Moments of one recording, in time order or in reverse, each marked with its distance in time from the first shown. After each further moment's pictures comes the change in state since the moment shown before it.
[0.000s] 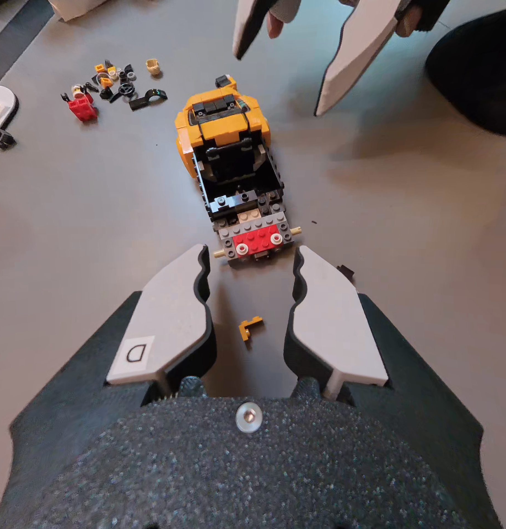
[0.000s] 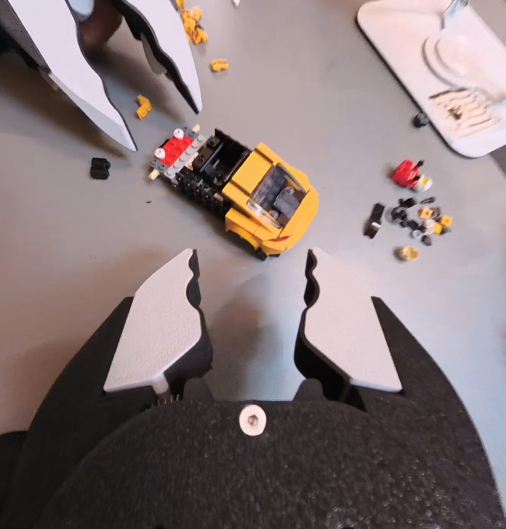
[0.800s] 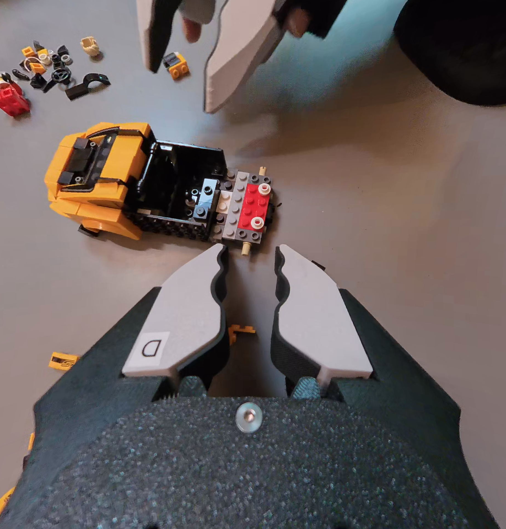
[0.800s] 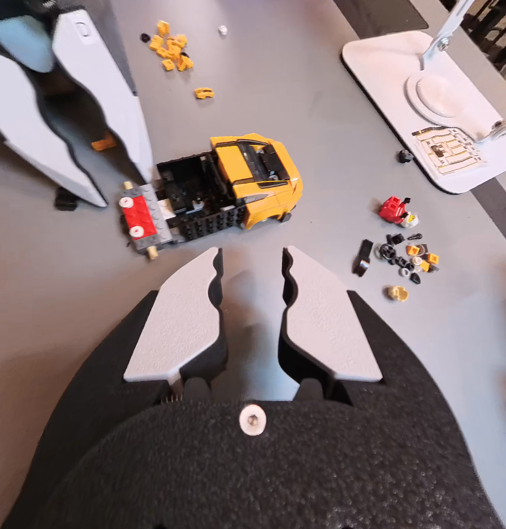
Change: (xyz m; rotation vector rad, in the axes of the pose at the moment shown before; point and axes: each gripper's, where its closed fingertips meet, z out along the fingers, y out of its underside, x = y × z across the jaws) left arm 0.025 0.008 0.012 -0.048 0.077 0.047; right arm 0.012 -0.020 0.025 0.057 0.039 -0.040
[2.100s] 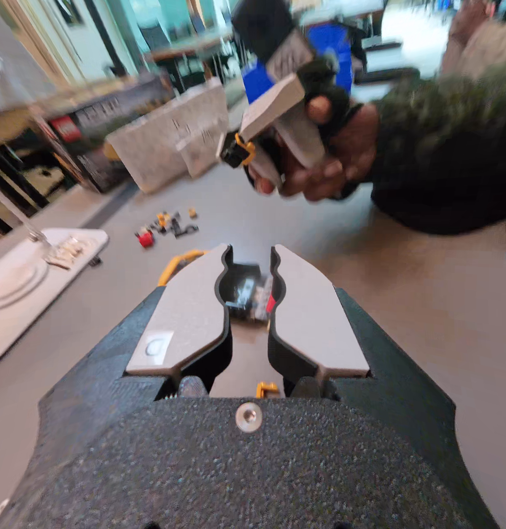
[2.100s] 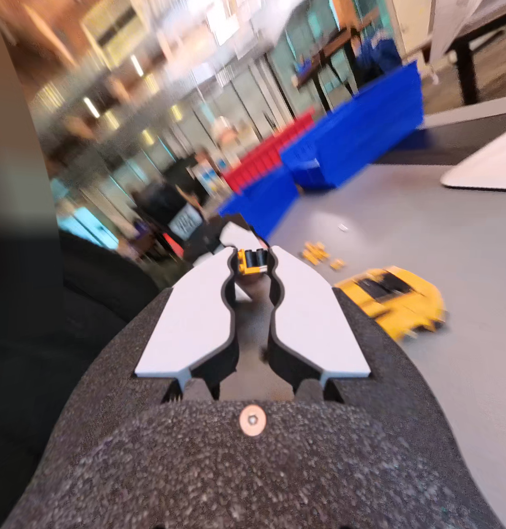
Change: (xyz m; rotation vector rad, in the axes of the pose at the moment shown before) left arm -0.010 -0.078 -0.056 0.464 -0.171 0.064; right arm -0.028 -0.100 -0.060 0.703 -0.530 0.658
